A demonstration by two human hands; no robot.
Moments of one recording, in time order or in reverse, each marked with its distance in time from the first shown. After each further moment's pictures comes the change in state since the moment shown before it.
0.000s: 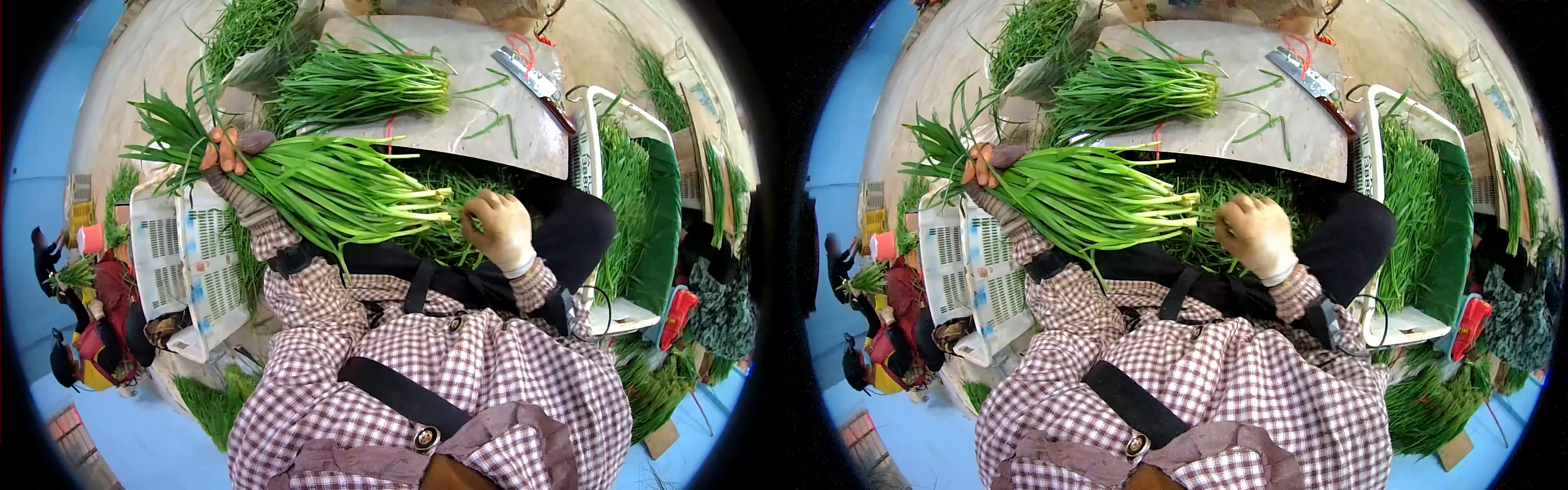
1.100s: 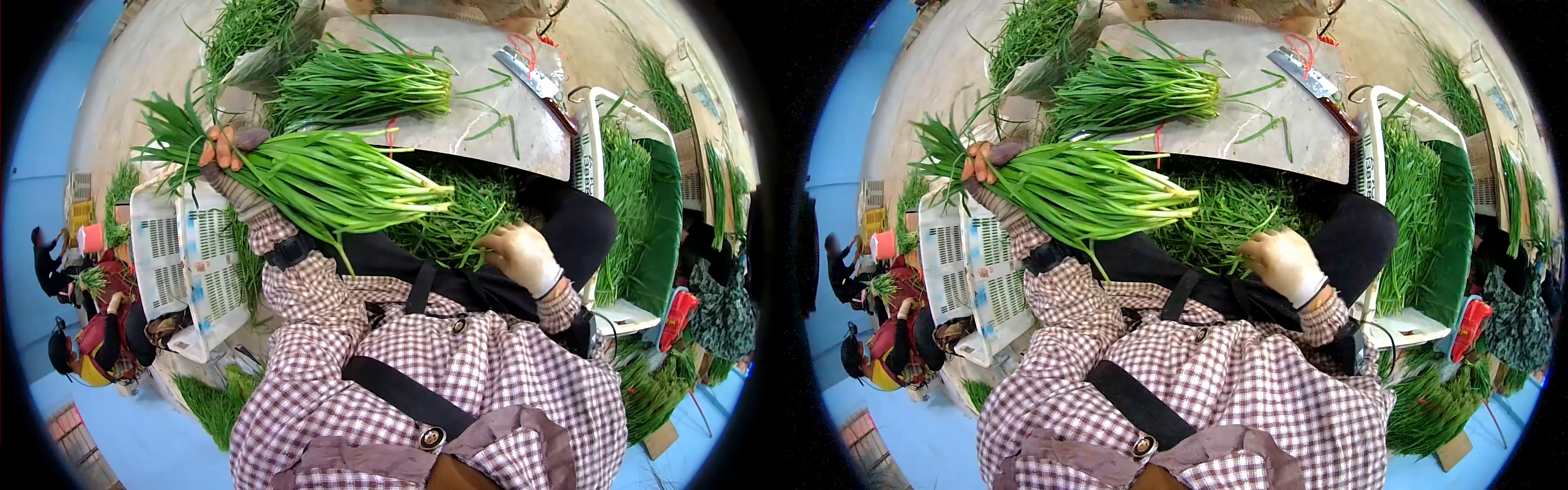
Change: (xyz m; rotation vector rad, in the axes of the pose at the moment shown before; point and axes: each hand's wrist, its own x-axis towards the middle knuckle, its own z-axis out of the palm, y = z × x) left_hand 0.004 0.005 -0.009 -0.037 0.029 0.059; right_hand -0.026 0.011 -0.036 0.021 -0.594 0.055
